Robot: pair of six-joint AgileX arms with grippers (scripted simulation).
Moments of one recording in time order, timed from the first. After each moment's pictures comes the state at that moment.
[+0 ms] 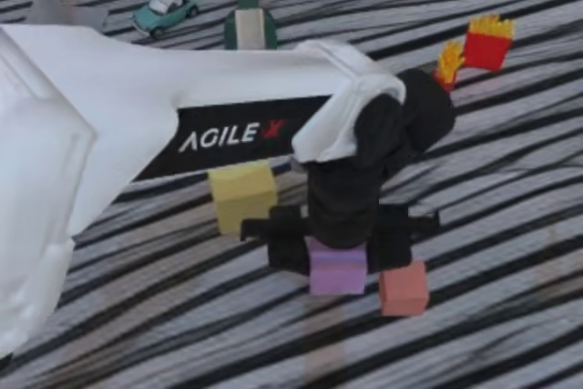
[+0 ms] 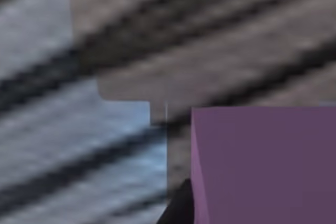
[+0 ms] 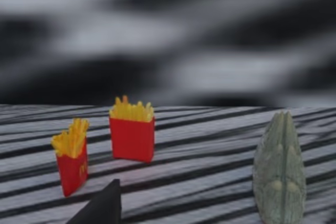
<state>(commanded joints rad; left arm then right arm) -0.88 2.12 1.58 -1.00 -0.02 -0.86 0.01 0.00 0.00 0.00 0.00 0.00</state>
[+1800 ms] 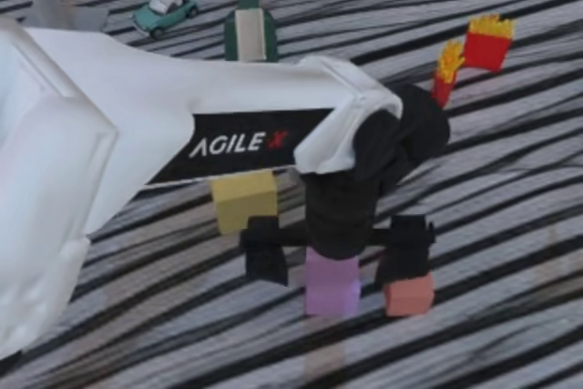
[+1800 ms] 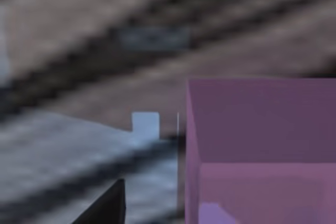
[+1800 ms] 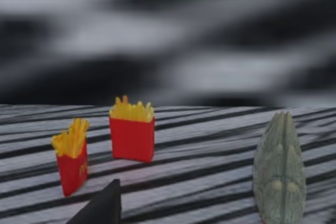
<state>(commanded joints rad) -0.88 2.13 1.55 -0.97 -0.02 -0.86 0.01 0.00 0.00 0.00 0.00 0.00</state>
